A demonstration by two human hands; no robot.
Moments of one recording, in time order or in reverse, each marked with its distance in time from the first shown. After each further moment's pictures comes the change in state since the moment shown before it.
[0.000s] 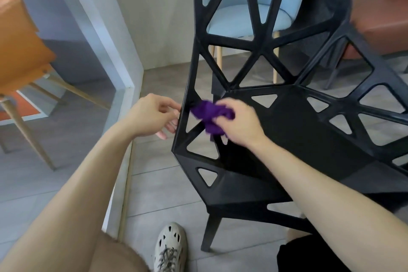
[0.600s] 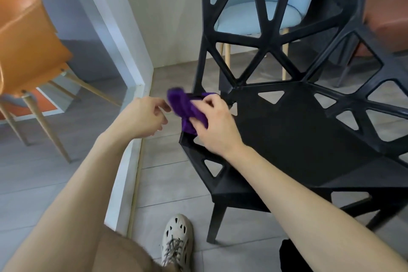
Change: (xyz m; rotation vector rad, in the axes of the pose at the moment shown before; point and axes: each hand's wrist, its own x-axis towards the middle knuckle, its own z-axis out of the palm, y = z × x) left_hand -0.018 -0.025 -0.013 0.335 0.150 -0.056; right_hand -0.026 -0.057 0.036 0.043 -0.022 -0.194
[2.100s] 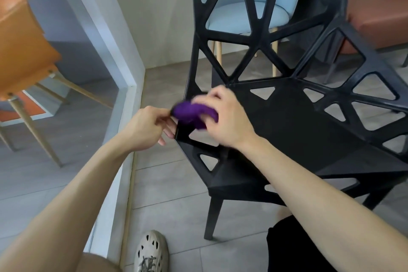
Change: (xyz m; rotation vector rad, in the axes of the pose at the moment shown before) left_hand -0.023 0.001 0.026 -0.235 -0.095 0.208; right_hand -0.006 0.014 -0.039 -0.110 -0.027 -0.121
